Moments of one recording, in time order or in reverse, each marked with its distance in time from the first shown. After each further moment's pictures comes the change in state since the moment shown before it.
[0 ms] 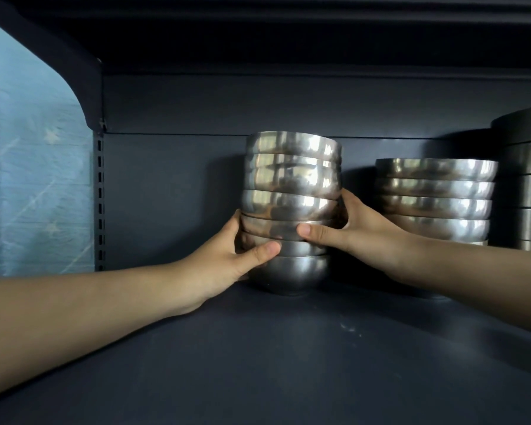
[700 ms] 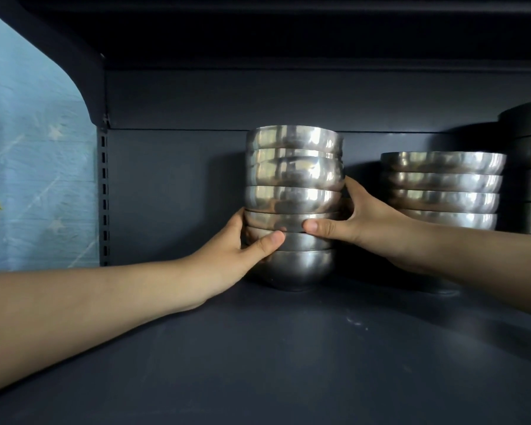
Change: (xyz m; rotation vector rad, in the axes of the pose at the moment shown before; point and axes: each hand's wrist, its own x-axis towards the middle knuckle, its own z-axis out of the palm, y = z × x) left_hand -0.001 0.002 0.003 0.122 0.045 0.020; right_hand 0.004 -0.001 -0.005 0.073 -0.081 -0.016
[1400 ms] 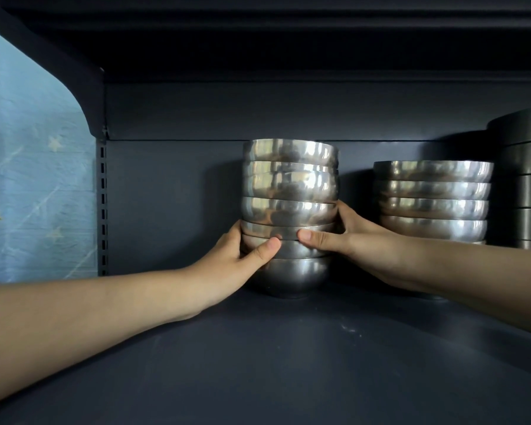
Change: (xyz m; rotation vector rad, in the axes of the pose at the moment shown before) left_hand -0.004 0.008 0.002 0.114 -0.006 -0.014; right_hand -0.002 0.010 0.007 0.144 -0.066 0.105
